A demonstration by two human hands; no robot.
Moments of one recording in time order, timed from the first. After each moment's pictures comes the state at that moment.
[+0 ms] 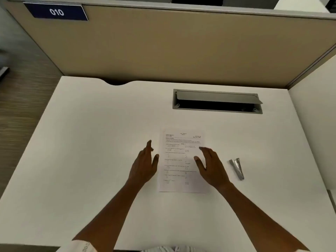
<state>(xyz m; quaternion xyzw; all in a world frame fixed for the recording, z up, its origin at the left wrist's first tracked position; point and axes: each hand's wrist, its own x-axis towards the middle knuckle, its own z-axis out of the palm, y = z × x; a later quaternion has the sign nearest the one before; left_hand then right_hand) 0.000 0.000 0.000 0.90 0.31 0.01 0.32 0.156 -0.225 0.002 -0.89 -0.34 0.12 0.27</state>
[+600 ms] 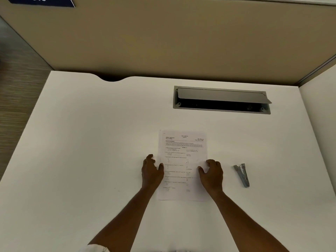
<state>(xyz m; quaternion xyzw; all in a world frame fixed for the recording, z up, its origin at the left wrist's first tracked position) 0.039 -0.017 -0.051 0.72 0.51 -0.01 0.48 0.165 -0.206 -0.068 -0.93 -0.05 0.19 0.30</state>
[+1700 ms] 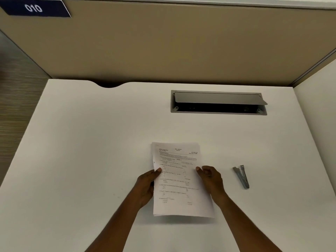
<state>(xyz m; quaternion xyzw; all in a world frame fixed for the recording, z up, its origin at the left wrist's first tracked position) 0.010 -0.002 -0.026 0.29 0.47 -0.07 0.83 0.164 -0.216 -0.051 -0.81 0.09 0.32 0.48</state>
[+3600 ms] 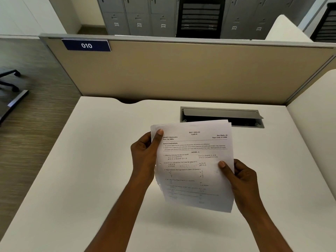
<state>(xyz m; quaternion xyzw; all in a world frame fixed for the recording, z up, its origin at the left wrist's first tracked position) 0.001 0.000 0.189 0.52 0.38 0.26 0.72 0.091 -0.231 0.171 -0.72 -0.04 0.21 0.66</state>
